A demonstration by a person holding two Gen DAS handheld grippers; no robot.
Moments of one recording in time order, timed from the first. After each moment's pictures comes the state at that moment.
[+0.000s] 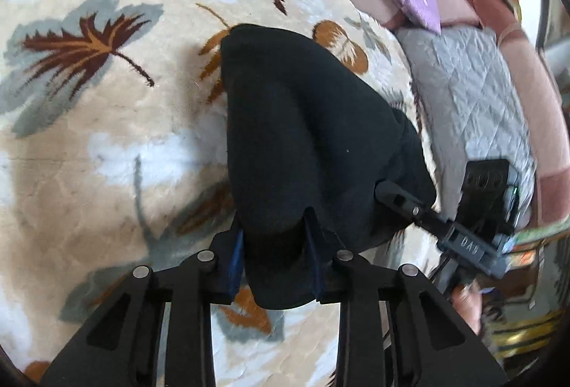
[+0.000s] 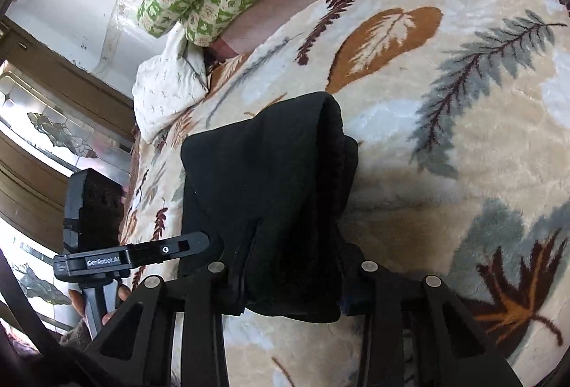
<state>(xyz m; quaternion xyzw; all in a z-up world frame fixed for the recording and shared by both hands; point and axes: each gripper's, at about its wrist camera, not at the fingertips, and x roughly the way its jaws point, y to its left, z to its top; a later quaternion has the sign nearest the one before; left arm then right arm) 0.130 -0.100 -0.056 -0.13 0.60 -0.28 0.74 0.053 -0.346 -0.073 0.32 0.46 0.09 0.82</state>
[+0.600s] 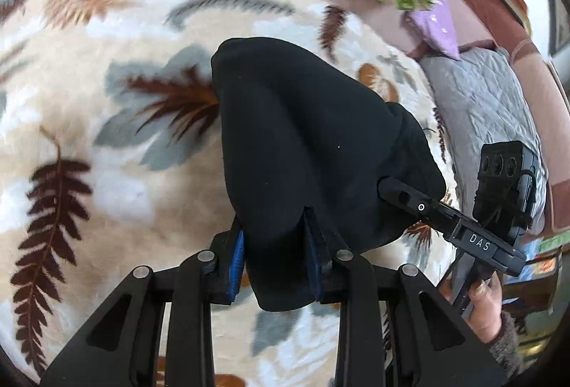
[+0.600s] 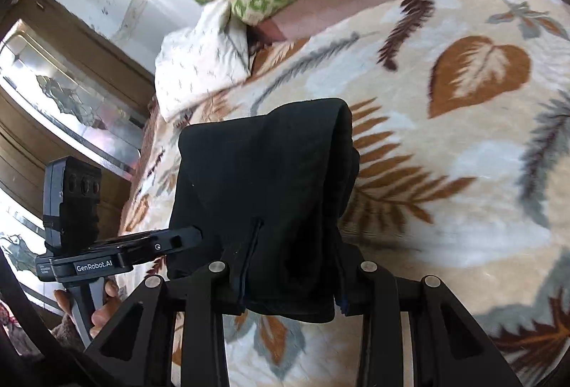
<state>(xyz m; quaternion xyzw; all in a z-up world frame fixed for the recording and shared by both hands) 0.148 -0.011 -0.037 -0.12 0.59 -0.23 0.77 0.108 -0.266 -0.044 0.27 0.47 0.13 0.83</state>
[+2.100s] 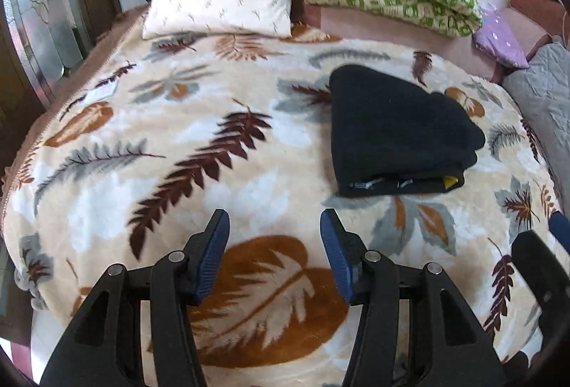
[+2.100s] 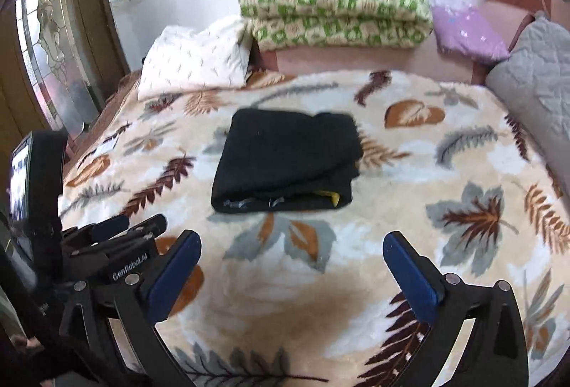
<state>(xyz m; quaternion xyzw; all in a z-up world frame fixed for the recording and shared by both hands) -0.012 0.024 -0.010 0.00 0.43 0.03 0.90 -0.046 -0.125 0.024 0.08 0.39 -0.05 0.92</state>
